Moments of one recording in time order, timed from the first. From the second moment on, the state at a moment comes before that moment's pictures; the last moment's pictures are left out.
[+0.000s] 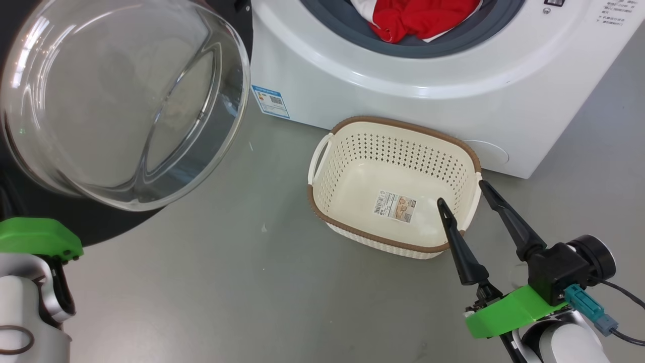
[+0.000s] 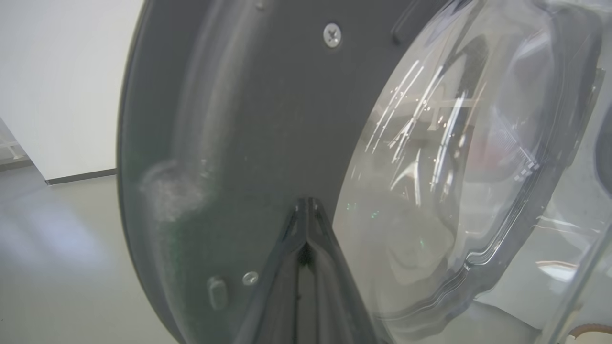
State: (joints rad) left arm -0.57 0.24 0.13 0.66 -0.31 0.20 -0.26; right arm -0.09 -0.05 0.12 -0.04 0.10 0.12 -0.12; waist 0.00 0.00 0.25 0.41
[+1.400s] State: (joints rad) left arm -0.28 0.11 -0.02 -0.09 -0.32 0.06 -0.19; right arm -0.13 -0.05 -0.04 0.06 0.18 0.12 -0.25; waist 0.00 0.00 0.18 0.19
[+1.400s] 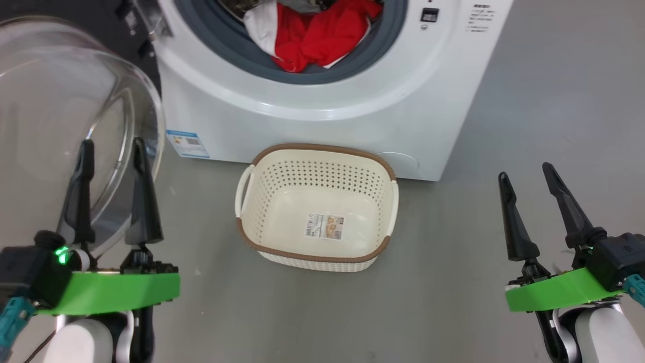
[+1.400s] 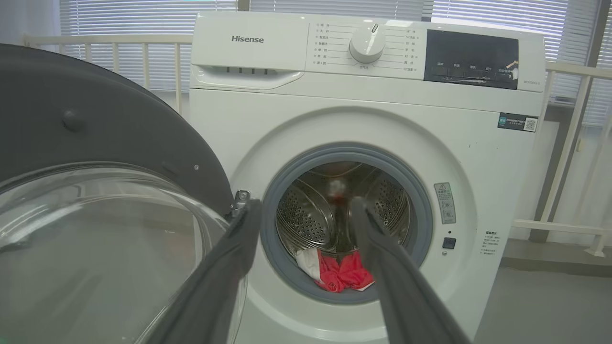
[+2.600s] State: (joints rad) left arm -0.07 0.14 -0.04 0.04 -0.36 0.03 -0.18; right arm 0.00 -0.04 -0.11 0.00 0.19 0.12 -0.26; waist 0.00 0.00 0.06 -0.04
